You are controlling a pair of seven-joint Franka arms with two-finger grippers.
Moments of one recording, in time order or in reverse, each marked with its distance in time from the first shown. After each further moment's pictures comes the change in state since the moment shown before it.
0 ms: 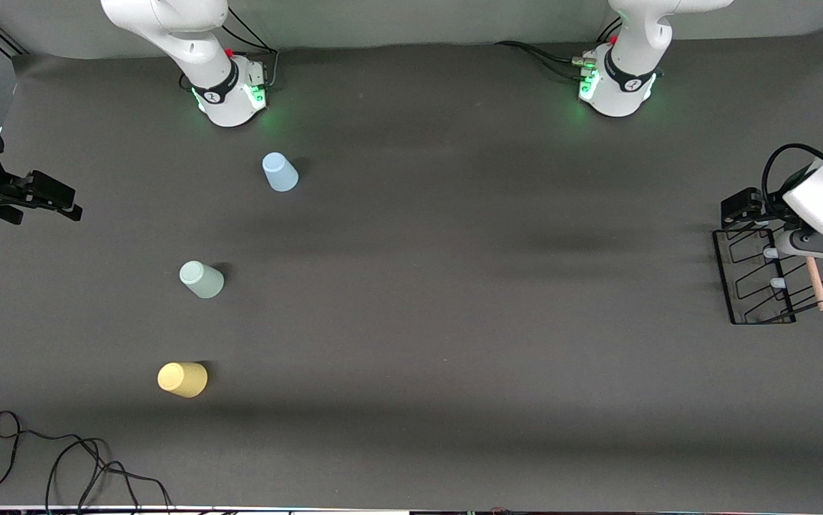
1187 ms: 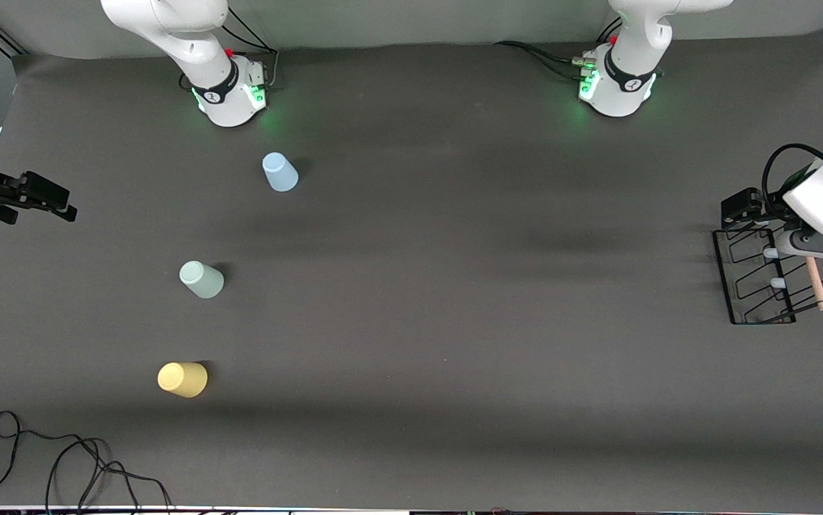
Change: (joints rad) left arm 0.000 0.000 0.000 0.000 0.000 0.000 0.000; right arm -0.001 0.000 -0.013 0.000 0.000 0.000 0.000
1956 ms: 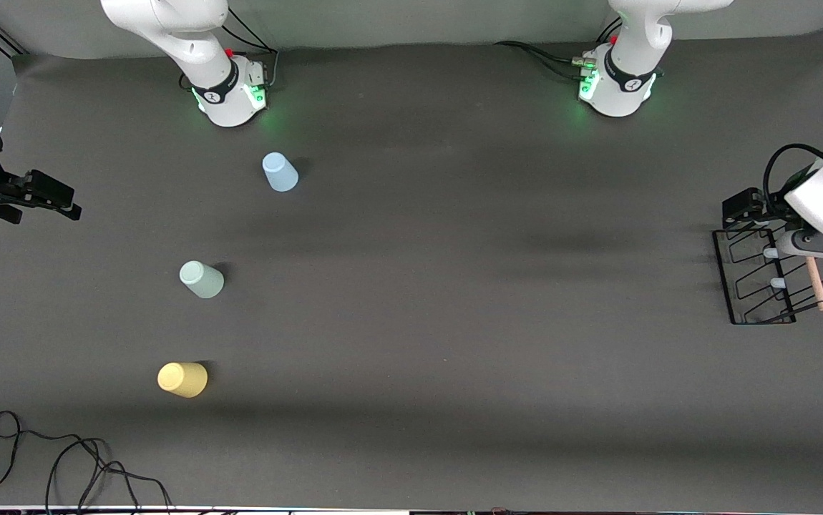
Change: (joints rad) left arm 0.010 0.000 0.003 0.000 0.000 0.000 0.000; right arm 0.003 -0.002 0.010 0.000 0.000 -0.003 -0.001
